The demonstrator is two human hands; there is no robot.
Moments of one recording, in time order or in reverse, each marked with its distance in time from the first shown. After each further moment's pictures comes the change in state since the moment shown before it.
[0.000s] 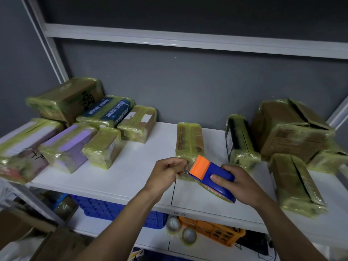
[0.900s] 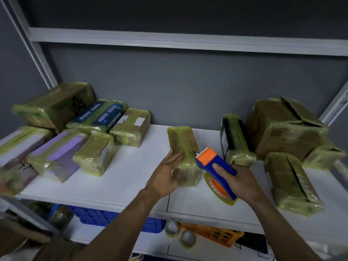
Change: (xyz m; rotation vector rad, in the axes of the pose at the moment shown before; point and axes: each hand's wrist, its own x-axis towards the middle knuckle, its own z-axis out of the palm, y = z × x) left_hand 0.061 -0.054 -0.010 0.816 -0.101 0.418; right_hand 0.013 0.017 -0.007 -0.007 0.312 0.208
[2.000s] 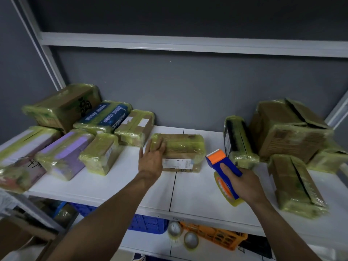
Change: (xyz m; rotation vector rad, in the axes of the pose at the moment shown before) left_hand 0.032 -0.019 -0.039 0.679 0.000 -0.296; right_hand 0.009 0.019 0.004 -0.109 0.155 0.126
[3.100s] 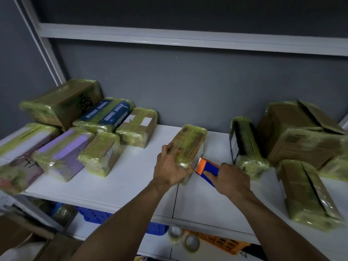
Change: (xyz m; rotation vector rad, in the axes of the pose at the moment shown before) left_hand 0.001 0.030 0.024 -0.596 0.107 -0.017; right_hand 0.036 -0.032 0.059 -0.881 0.003 -0.217
